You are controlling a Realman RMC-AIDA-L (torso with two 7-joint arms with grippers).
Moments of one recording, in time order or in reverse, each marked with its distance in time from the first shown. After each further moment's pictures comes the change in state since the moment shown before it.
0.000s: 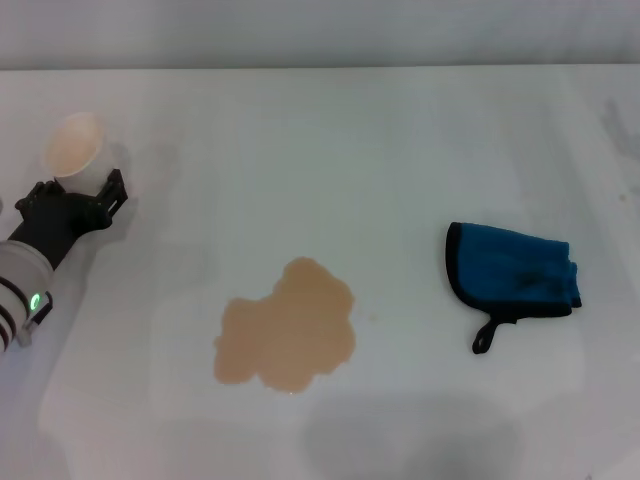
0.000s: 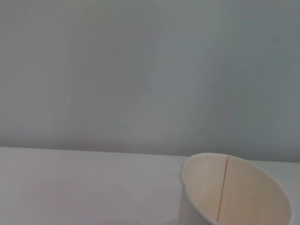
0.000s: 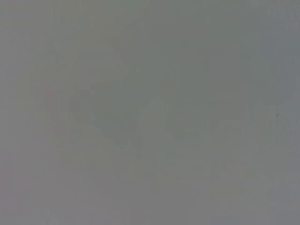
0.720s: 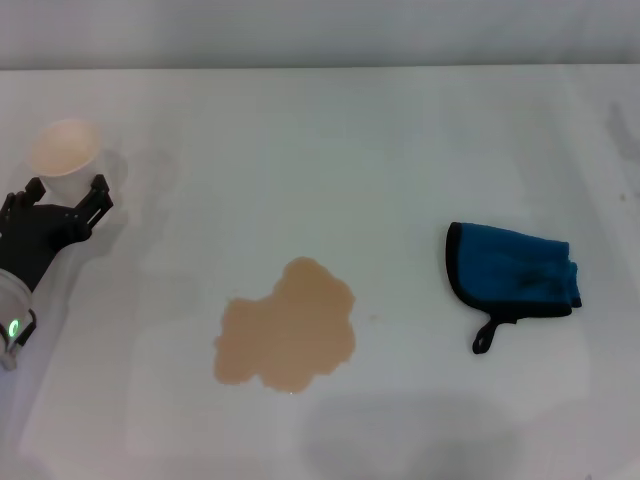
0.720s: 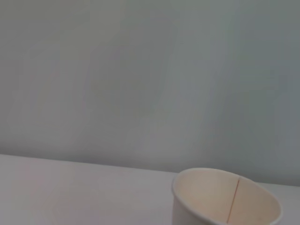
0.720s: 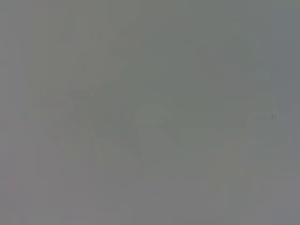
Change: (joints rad) left arm 0.079 -0.002 -0.005 -0.009 -0.004 0.152 -0.010; right arm -0.014 0.000 0.000 0.005 0.000 -0.026 0.006
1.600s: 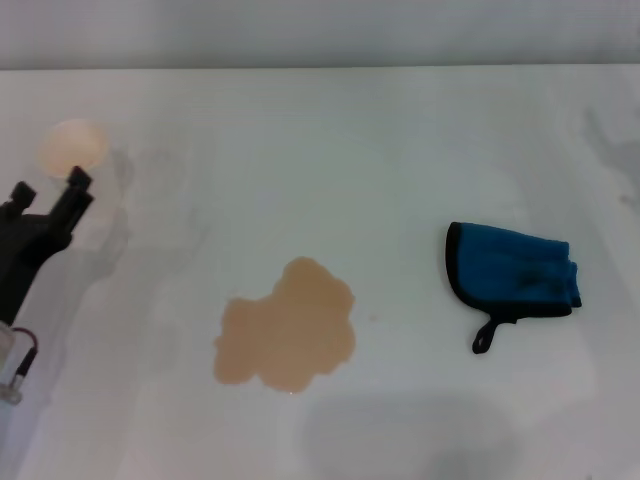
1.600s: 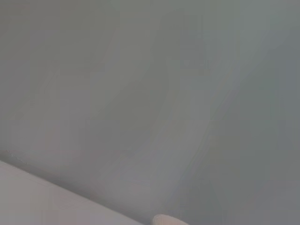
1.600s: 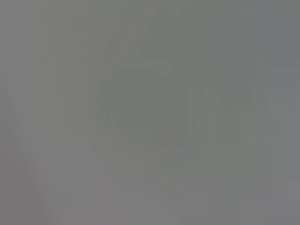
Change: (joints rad) left arm 0.078 -0.001 -0.003 -0.102 0.009 0.337 -0.195; right arm -0.022 -0.018 -0.164 -0.028 -0.003 -0.021 0.173
